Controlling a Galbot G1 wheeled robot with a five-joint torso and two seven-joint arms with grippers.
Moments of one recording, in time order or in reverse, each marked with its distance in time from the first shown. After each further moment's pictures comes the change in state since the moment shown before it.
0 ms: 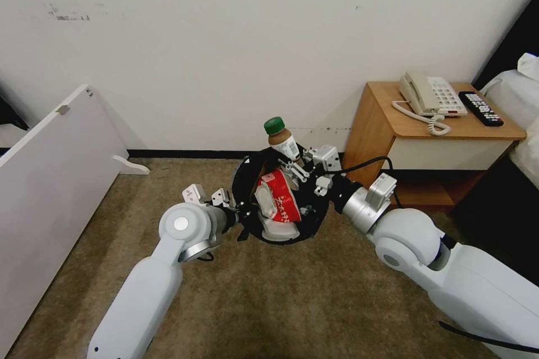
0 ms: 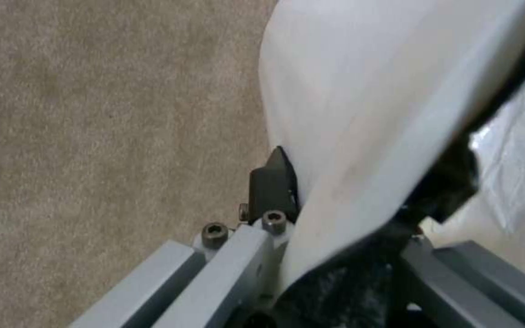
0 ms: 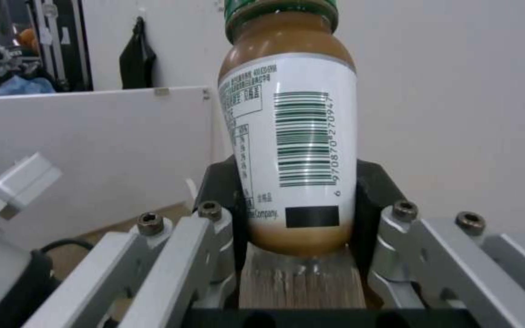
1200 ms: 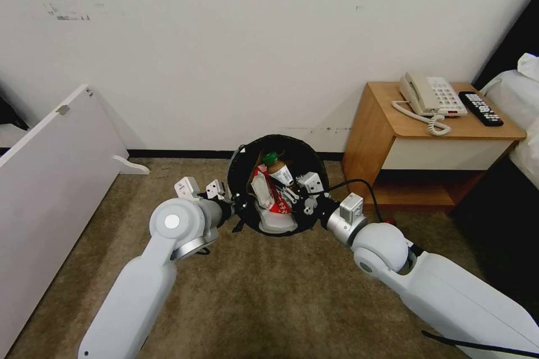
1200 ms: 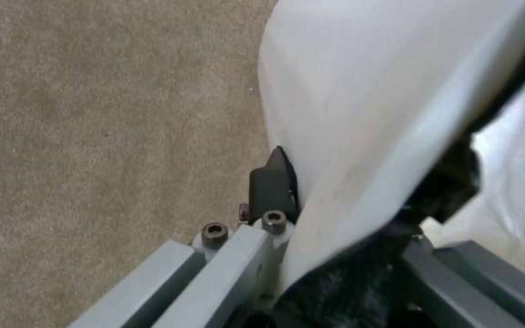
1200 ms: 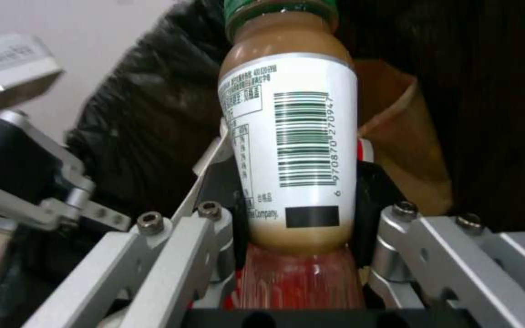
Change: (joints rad) left arm 0.016 0.020 -0.024 -0.075 -0.004 -0.004 -0.005; right arm -0.005 0.089 -0.101 -0.204 -0.103 -0.014 0.014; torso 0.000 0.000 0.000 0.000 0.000
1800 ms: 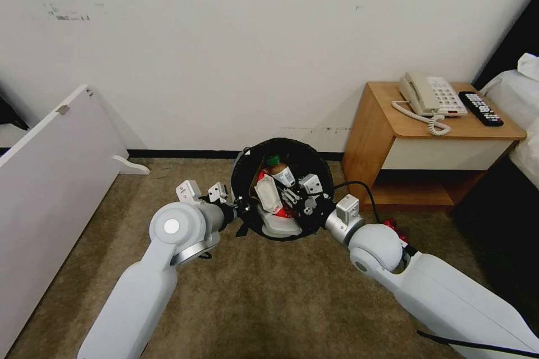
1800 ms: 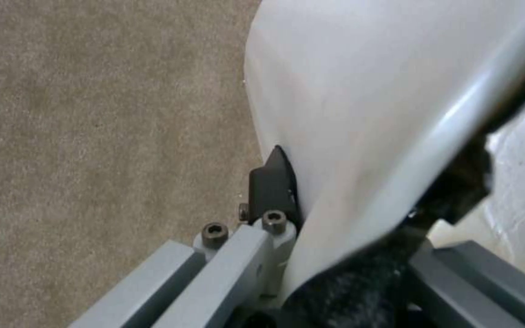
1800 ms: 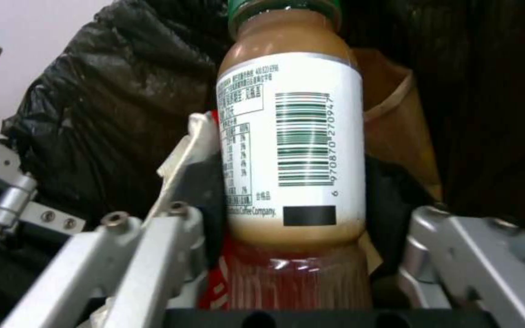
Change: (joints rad) left arm 0.017 -0.004 -0.002 -0.020 -0.008 -0.001 0.001; right arm 0.010 0.029 -0.004 -0.039 -0.023 0.001 0.019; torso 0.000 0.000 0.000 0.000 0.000
